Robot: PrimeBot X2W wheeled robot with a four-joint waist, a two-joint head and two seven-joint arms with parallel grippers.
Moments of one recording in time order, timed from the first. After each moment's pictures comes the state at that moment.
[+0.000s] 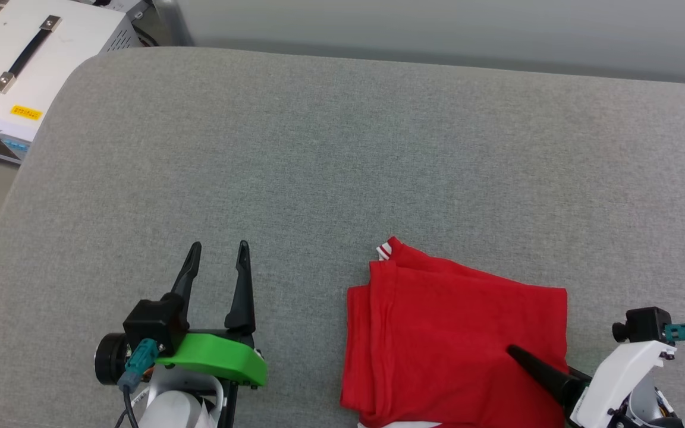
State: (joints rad) left arm -0.09 0.17 -0.25 0.08 -0.35 0.11 -0.26; right arm 0.00 -0.30 0.18 0.17 1.02 0.13 0.51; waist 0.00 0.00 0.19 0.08
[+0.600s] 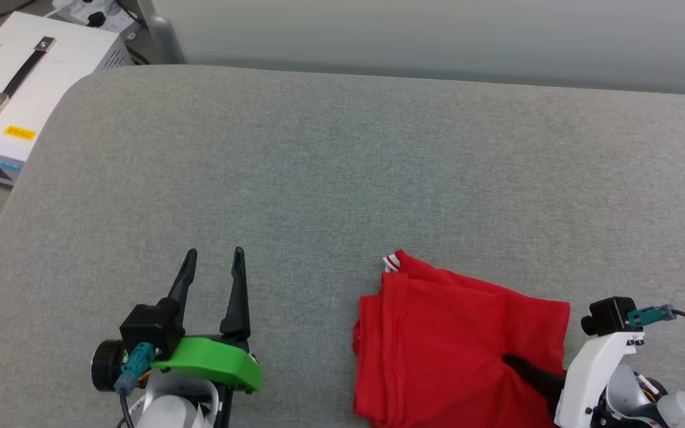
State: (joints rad) left arm -0.08 0.14 -0.21 0.11 -0.32 0.07 -0.26; right arm -0.09 -0.37 0.35 0.19 0.97 0.13 0.47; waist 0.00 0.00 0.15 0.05
